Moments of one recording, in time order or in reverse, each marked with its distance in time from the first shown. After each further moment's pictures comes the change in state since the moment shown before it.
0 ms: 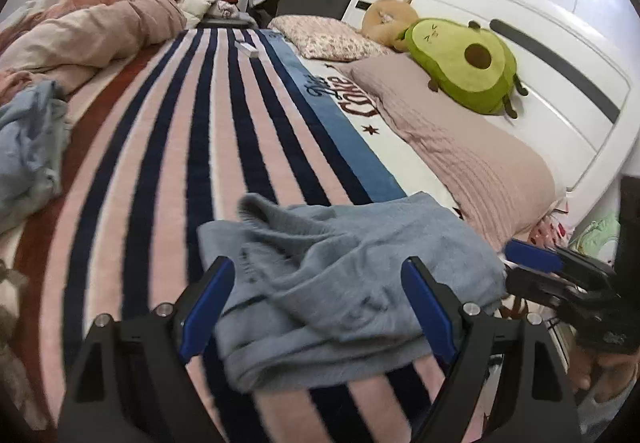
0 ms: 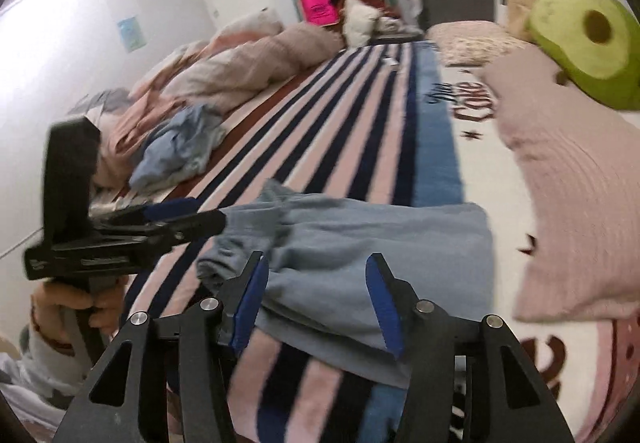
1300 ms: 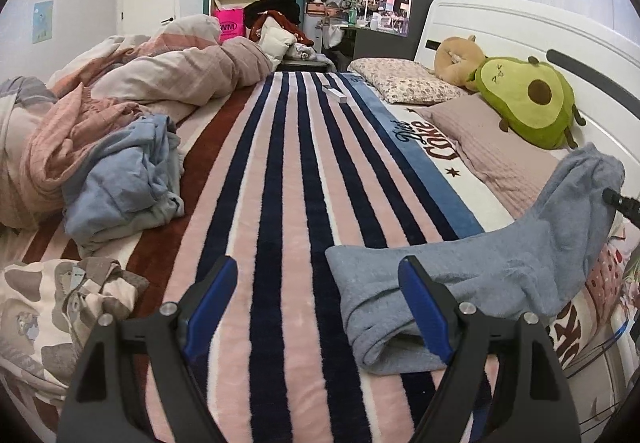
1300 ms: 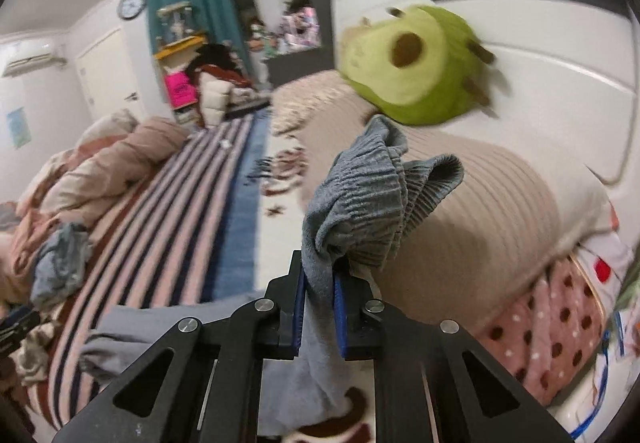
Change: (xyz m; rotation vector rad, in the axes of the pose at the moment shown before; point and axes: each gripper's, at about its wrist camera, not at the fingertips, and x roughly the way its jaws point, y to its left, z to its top) left arm -0.084 0.038 -0.010 -0.024 -0.165 0.309; right arm -0.085 -0.122 0.032 0.222 -0.253 -0.397
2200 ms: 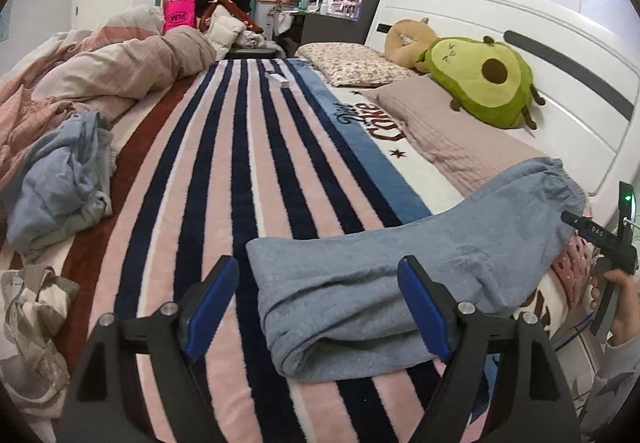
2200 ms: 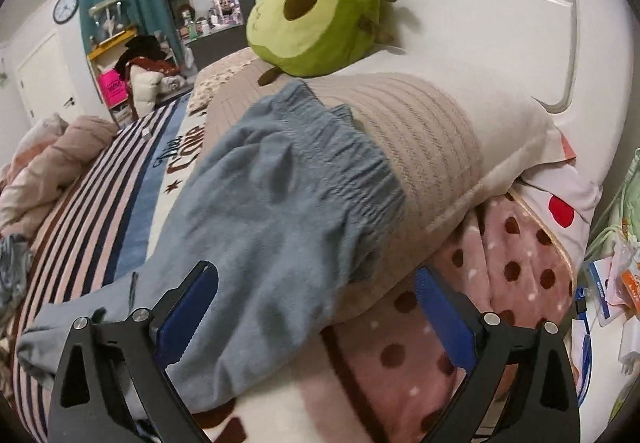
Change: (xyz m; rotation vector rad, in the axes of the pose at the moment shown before) left arm 0.025 -0.051 -0.003 0.052 0.057 -0.161; right arm 0.029 -0.109 -0.043 0.137 0.087 -0.223
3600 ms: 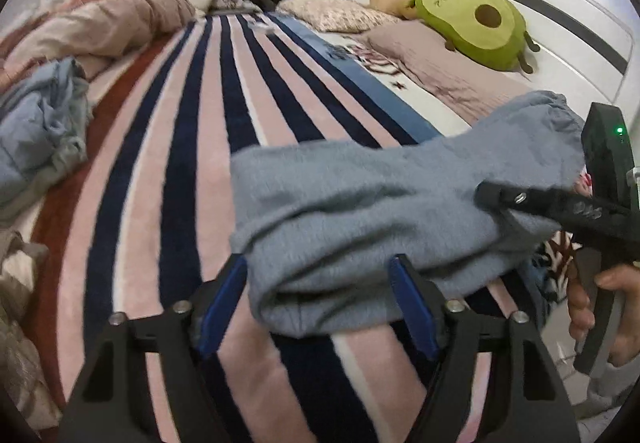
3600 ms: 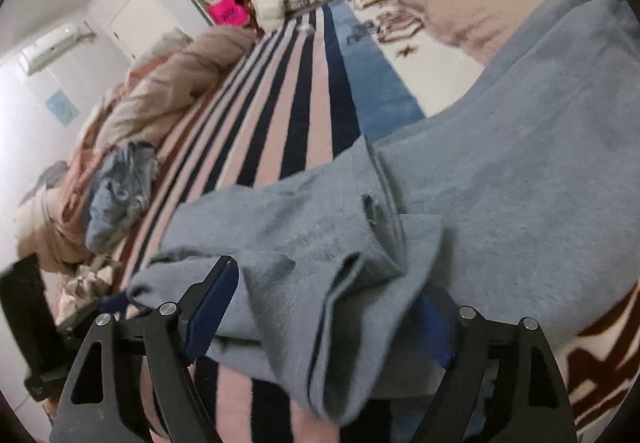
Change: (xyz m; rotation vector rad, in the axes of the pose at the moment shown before) left arm 0.041 0.029 -0.053 0.071 0.130 -0.067; right arm 0.029 0.220 -0.097 -0.079 0.307 0.471
